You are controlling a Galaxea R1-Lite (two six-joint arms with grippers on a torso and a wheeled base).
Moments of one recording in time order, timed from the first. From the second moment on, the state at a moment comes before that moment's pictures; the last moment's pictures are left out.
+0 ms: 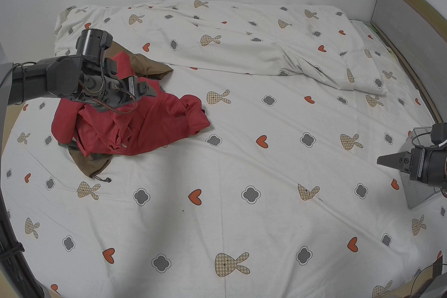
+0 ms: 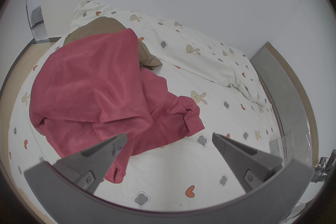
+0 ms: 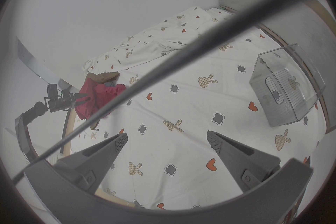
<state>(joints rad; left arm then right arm) -0.16 2.05 -1.75 0.29 -0.09 -0.28 0.22 1.17 -0.77 0.20 0.06 0.44</state>
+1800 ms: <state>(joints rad) -0.26 1.83 -1.83 0.30 -0.02 -0.25 0.25 1.18 -0.70 0.09 0.06 0.43</state>
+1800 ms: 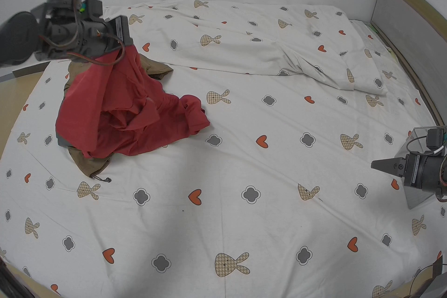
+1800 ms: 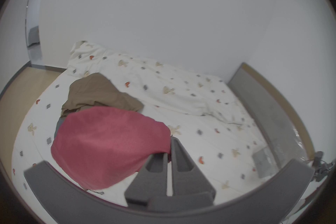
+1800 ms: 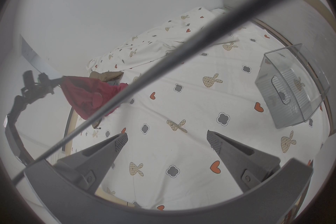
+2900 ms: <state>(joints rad) -0.76 1.54 -1.60 0.29 -0.01 -0.27 0.59 1.59 -0.93 -0.08 0.13 0.40</state>
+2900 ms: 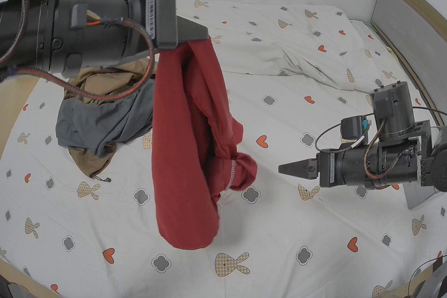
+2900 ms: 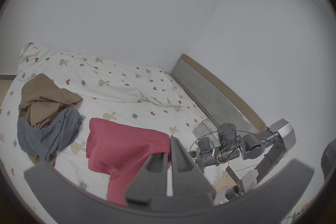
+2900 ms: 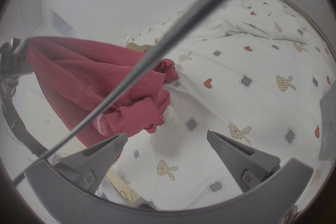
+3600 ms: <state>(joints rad) -0.87 1.55 -1.60 0.30 0.05 -0.27 0.79 1.68 -0.99 -0.07 0.01 0.37</state>
